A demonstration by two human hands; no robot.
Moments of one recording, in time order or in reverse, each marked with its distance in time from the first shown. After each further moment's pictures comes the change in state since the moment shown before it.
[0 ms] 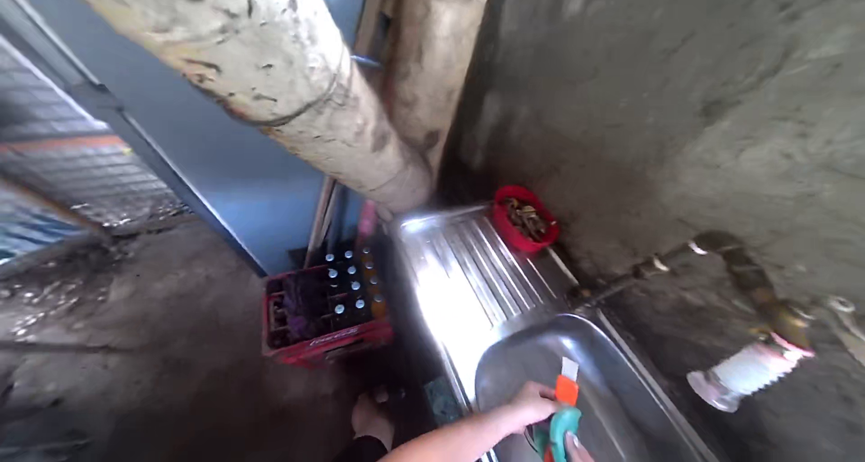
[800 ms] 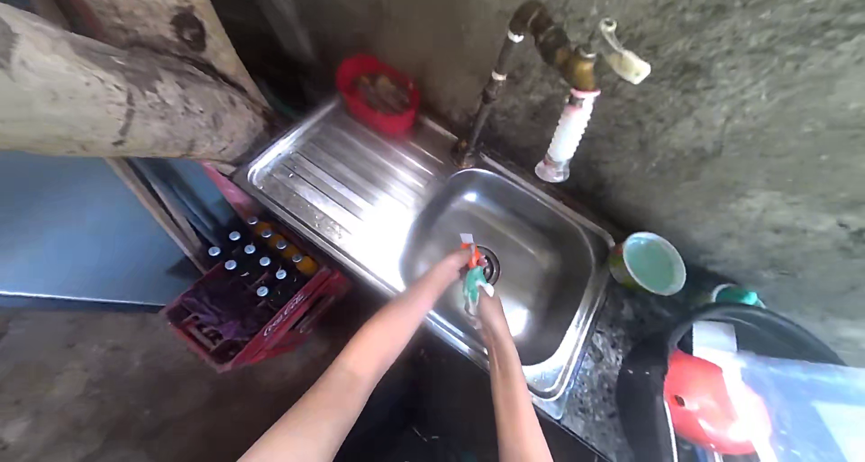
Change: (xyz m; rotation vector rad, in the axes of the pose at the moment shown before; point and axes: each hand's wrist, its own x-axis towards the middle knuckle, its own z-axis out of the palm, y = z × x) left_hand 0.024 -0.003 0.009 0.003 -0.005 -0.323; right_hand -0.040 -0.024 0.056 0.278 0.213 0.402
